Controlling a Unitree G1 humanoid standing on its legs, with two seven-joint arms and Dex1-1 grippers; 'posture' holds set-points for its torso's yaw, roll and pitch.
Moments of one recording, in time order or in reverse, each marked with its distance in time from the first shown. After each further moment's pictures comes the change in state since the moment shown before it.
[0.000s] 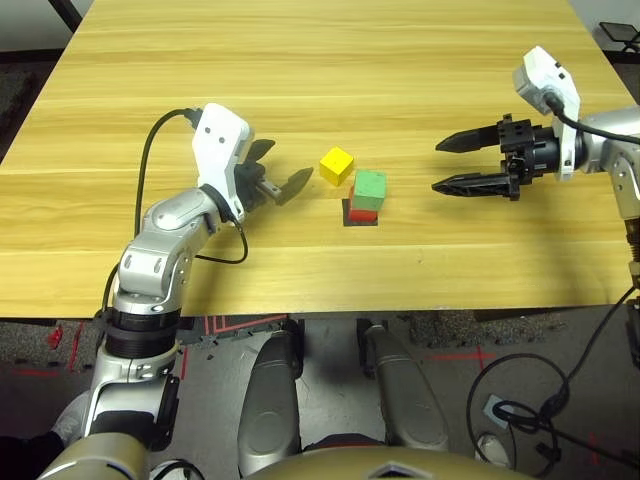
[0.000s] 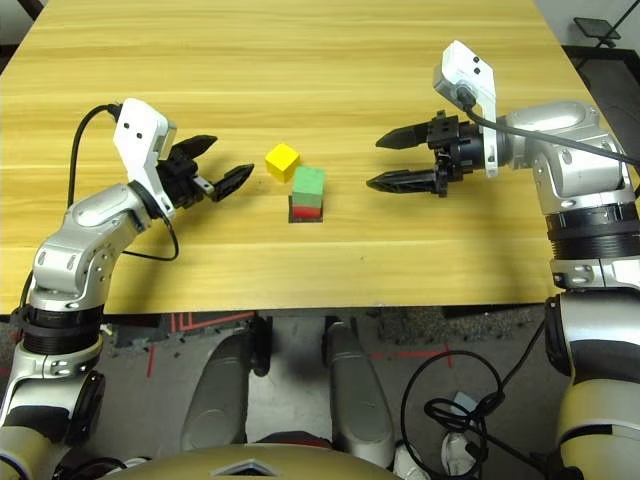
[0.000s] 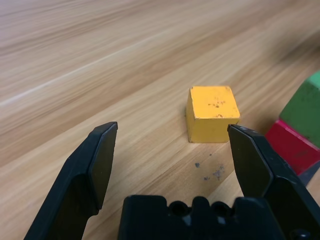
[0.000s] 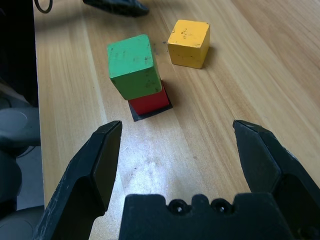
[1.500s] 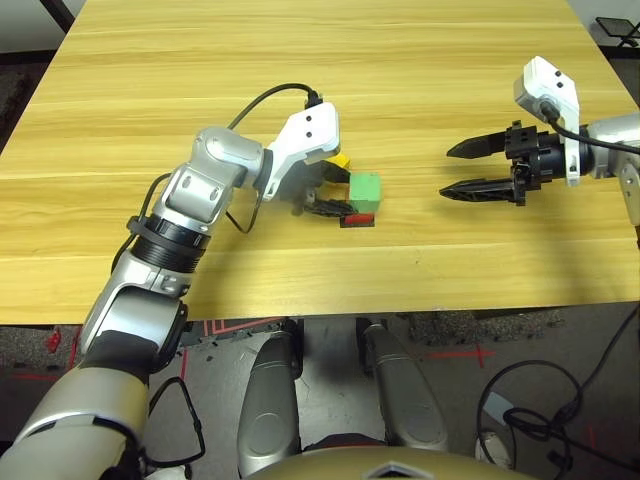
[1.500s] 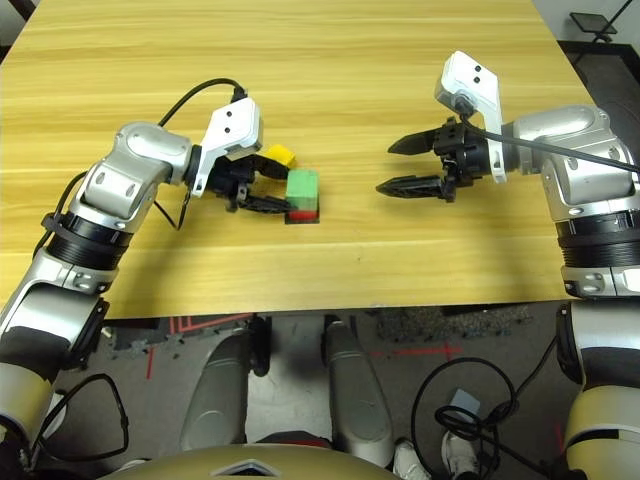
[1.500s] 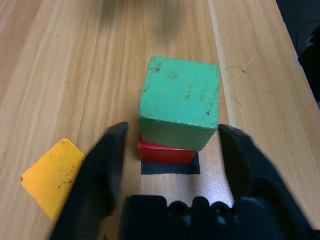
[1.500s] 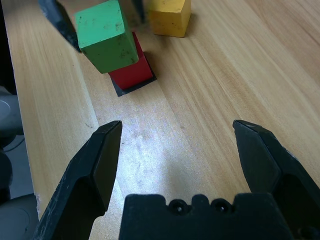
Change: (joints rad) left arm -0.428 0.064 -0.286 0.373 0.109 -0.125 -0.727; right arm 0.033 -0.043 0.008 -0.049 -0.039 0.046 -0.040
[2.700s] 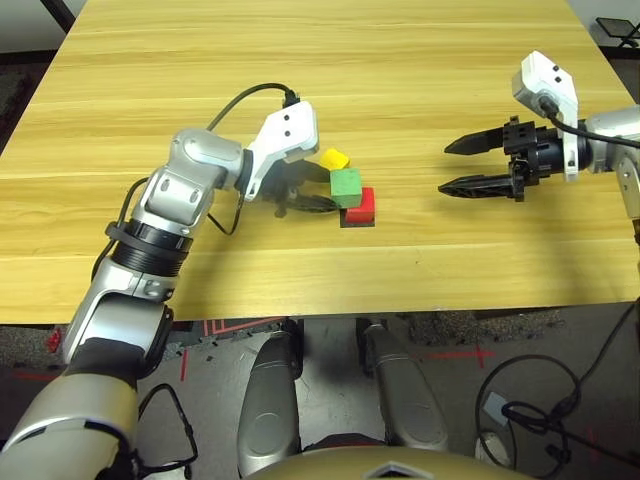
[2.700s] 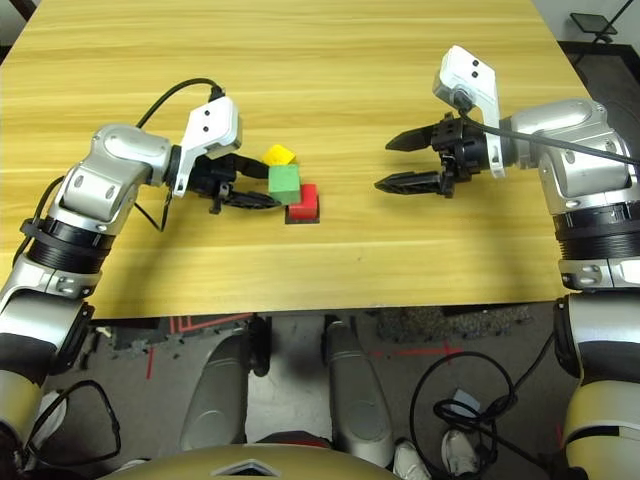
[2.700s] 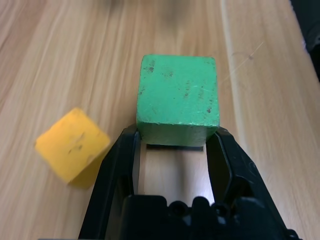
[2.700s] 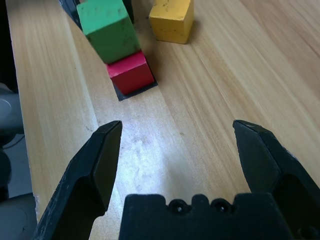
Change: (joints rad) left arm 0.006 0.032 0.022 -0.012 -0.004 -0.003 -0.008; right arm -0.031 0.005 0.017 0.026 -0.002 -0.019 0.012
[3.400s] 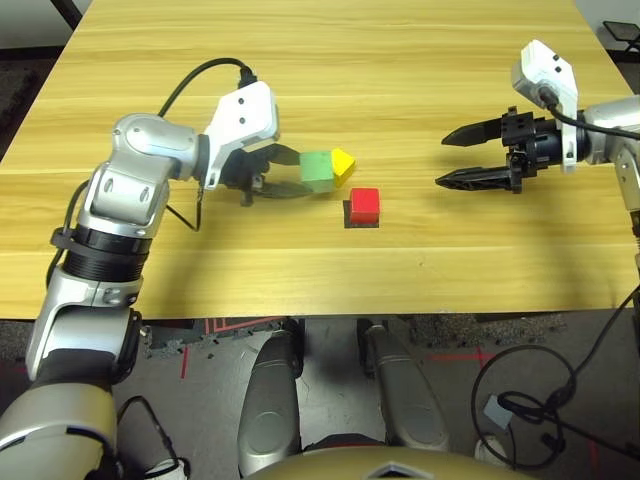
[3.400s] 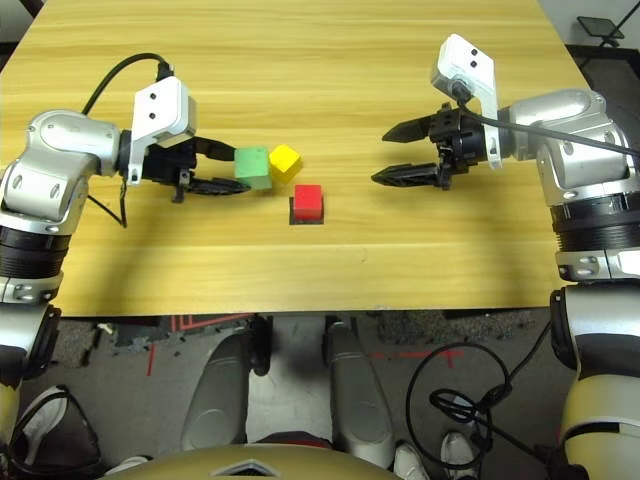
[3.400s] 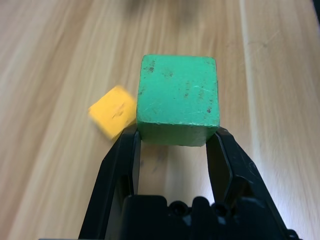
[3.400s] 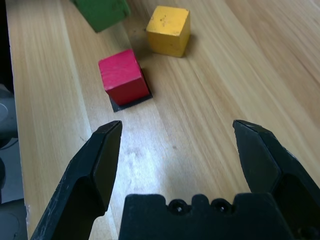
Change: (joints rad) left arm 0.064 0.092 0.099 -0.109 -0.006 0.010 0.002; right arm -0.053 0.024 0.018 0.067 -0.011 -0.043 0.010
